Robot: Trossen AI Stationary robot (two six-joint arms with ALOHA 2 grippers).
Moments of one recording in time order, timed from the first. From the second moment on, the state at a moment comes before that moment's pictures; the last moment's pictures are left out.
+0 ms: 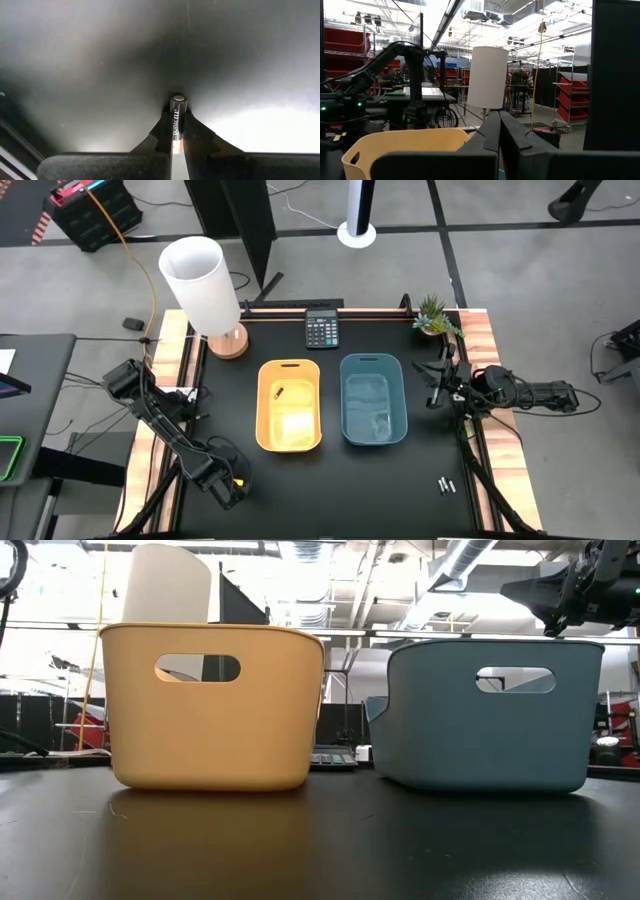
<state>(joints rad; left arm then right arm) -0.84 1.63 0.91 -0.76 0.13 -2.00 0.02 0.00 0.04 0.30 0.35 -0.16</state>
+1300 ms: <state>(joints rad) -0.24 1.55 1.44 -1.24 -0.47 -1.05 0.02 0.00 0.04 0.31 0.35 -0.16</state>
